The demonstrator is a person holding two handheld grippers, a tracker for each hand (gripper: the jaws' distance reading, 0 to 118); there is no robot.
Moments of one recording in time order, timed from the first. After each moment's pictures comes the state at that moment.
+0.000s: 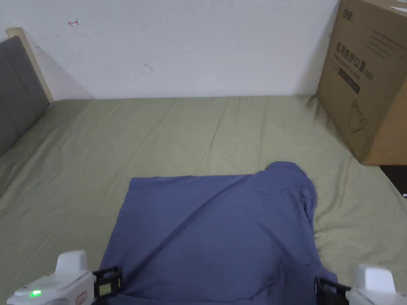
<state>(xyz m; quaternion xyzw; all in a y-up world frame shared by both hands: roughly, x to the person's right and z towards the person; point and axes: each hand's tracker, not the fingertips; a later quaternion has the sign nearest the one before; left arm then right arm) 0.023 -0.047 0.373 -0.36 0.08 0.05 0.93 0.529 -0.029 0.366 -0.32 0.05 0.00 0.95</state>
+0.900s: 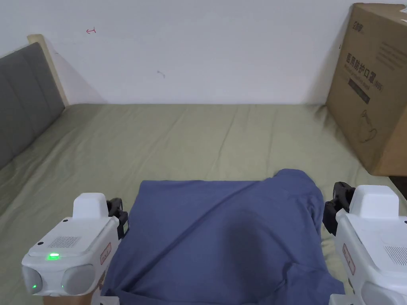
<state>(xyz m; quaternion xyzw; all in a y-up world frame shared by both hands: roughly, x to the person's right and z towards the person) 0.058 0.038 0.366 -0.22 0.07 0.03 0.97 0.457 0.091 0.363 -0.10 0.04 0.04 0.99</state>
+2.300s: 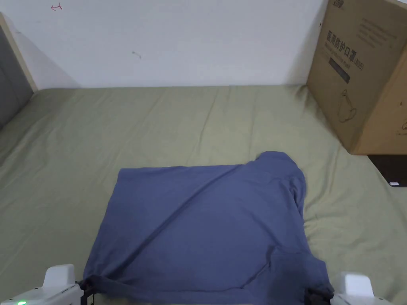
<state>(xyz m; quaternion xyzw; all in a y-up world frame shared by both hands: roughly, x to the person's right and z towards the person) 0.003 -0.108 0.386 -0.45 0.07 0.07 0.89 0.531 -0.104 0.378 -0.44 0.01 0.02 0.90</state>
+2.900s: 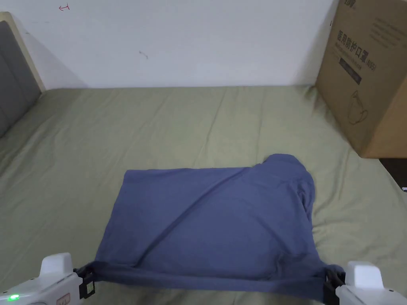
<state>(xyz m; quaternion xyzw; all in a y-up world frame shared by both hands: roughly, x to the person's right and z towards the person) -0.005 -0.075 0.370 -0.40 0.08 0.09 0.91 0.525 -0.062 0.355 -0.35 0.06 0.01 0.93</state>
